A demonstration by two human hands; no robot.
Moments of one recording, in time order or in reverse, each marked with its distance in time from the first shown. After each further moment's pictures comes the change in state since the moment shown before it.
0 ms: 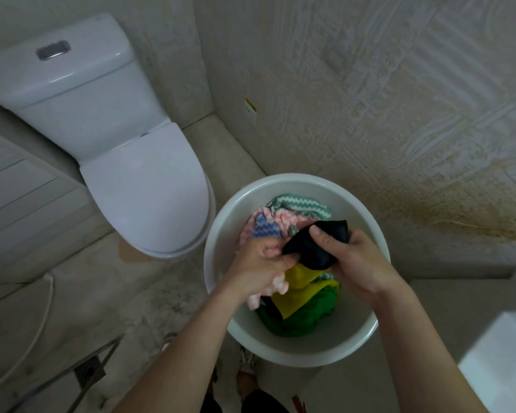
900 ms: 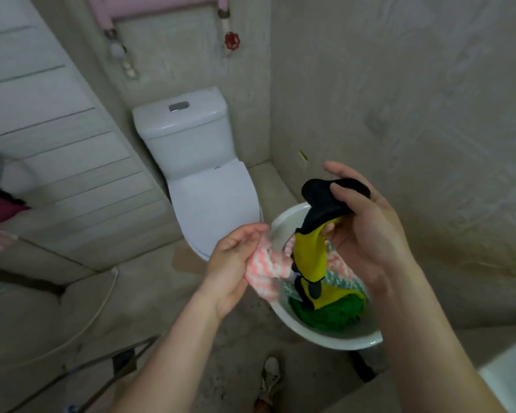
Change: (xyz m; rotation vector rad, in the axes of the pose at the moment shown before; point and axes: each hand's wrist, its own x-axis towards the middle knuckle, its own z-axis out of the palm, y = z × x) left_hand -0.162 0.055 -0.050 -0.545 0.377 0.131; right_hand -0.117 -0.083 0.102 0.270 -0.114 -0.295
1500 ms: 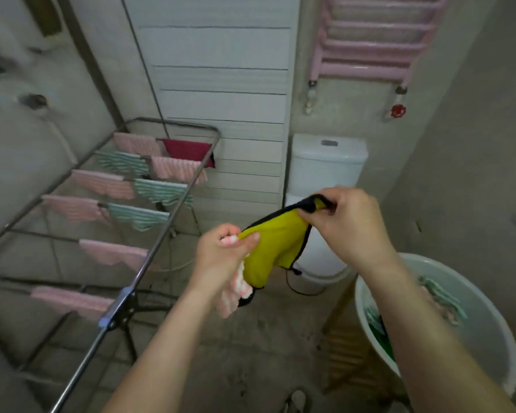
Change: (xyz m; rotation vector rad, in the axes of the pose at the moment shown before) left_hand -0.213 0.024 -0.139 0.245 0.735 0.467; right_hand -0.132 0.048 0.157 -1.218 -0.587 -0.730
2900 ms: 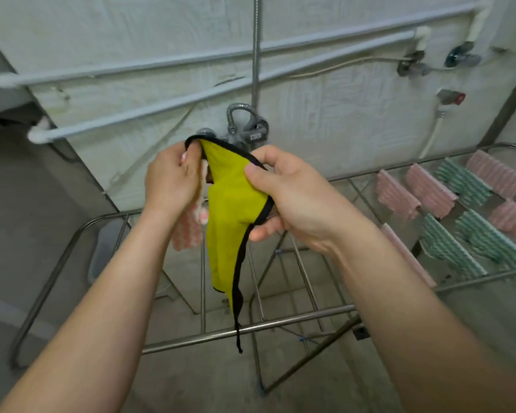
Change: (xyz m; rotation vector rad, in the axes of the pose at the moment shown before) left_hand -0.214 0.055 -0.414 0.867 1.363 -0.106; right_hand -0.107 -0.380 0.184 1.013 -1.669 -0.362
